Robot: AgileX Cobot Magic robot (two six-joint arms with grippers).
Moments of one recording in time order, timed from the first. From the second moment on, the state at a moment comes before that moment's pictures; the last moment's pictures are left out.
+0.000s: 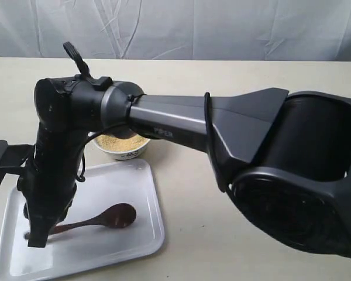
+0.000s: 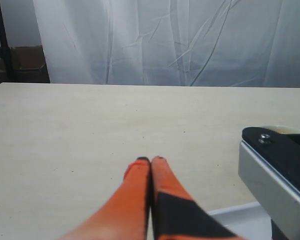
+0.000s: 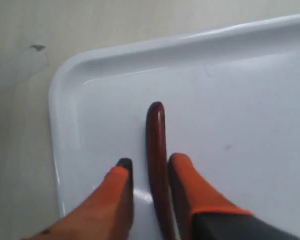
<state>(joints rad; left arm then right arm) -0.04 0.01 -0.01 0.00 0.24 -0.02 1.04 2.39 -2.00 0.47 1.08 -0.88</state>
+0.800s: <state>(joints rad) -0.04 0.01 -0.01 0.00 0.24 -0.02 0.75 2.27 -2.02 0.15 1.19 -0.07</state>
